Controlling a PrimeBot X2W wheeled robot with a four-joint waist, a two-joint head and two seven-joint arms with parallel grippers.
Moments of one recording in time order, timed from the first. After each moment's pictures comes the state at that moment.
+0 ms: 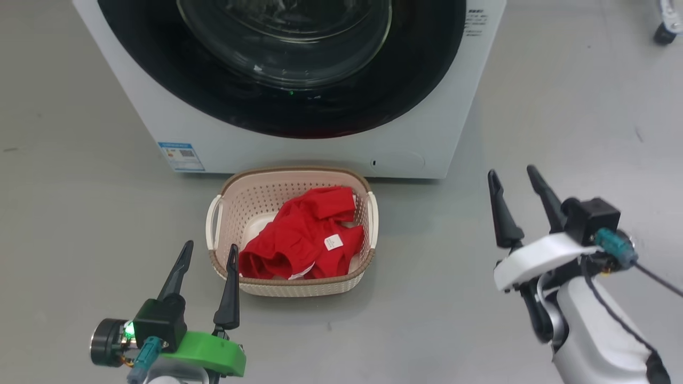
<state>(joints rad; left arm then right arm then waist) -0.06 0.05 -0.26 0.14 -0.27 0.08 -0.25 -0.34 -0.17 0.34 0.41 0.48 0.06 -0.25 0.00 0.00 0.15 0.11</state>
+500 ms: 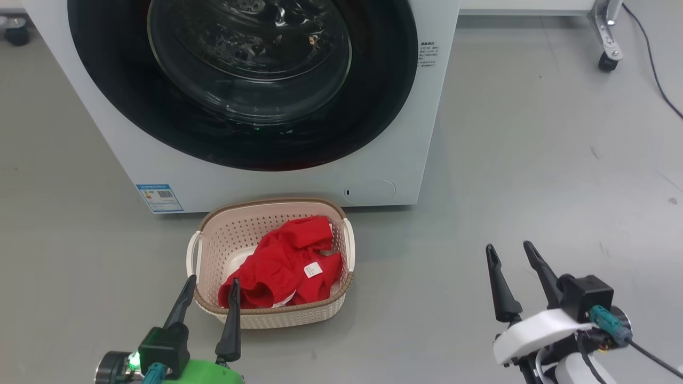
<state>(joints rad) 0.03 0.05 -0.26 0.17 -0.28 0.08 -0.25 -0.07 -0.13 0.31 0.28 0.44 0.00 -0.25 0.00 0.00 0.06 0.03</state>
